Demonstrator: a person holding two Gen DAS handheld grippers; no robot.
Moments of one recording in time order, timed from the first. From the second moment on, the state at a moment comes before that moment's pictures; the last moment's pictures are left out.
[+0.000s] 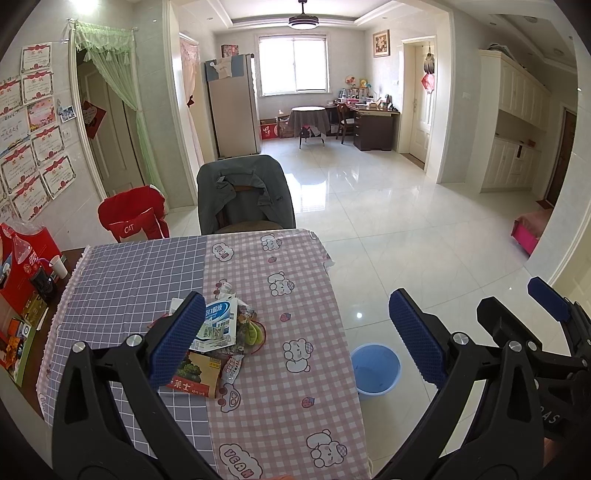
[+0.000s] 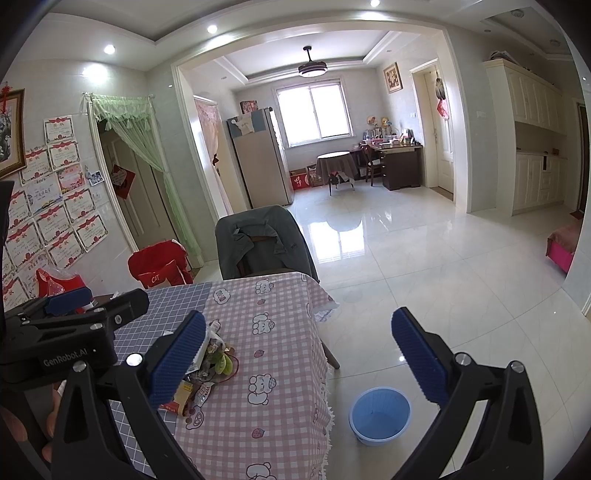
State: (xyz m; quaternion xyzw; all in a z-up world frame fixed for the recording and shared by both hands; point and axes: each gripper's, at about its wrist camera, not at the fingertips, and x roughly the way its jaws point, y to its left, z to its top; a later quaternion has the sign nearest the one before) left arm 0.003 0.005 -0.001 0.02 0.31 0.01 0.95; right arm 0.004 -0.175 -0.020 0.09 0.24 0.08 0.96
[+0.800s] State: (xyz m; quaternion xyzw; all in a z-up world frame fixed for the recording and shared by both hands) left arm 0.012 0.002 -0.003 0.02 0.31 0.02 0.95; right arm 0.018 -0.186 -0.020 0.12 0.23 0.13 0.96
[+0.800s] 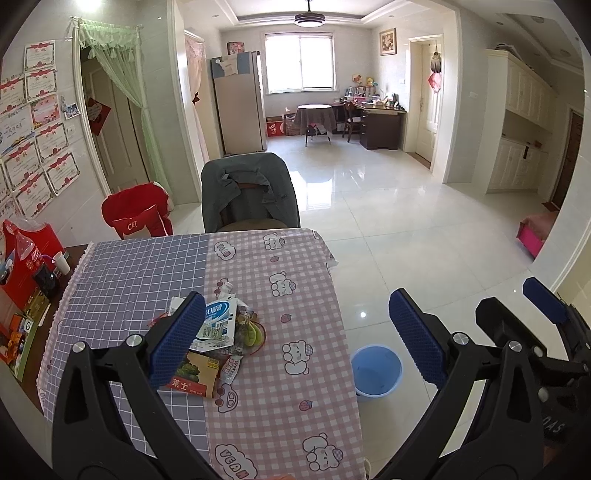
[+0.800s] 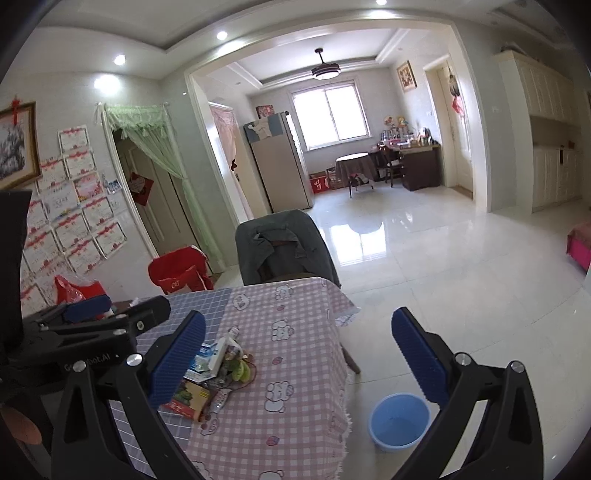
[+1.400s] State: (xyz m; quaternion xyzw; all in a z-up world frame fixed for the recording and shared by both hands) left arm 0.016 -0.039 -0.004 0.02 0.33 0.06 0.94; right arm 0.039 -0.224 -0.024 0.12 0.26 0.18 0.94
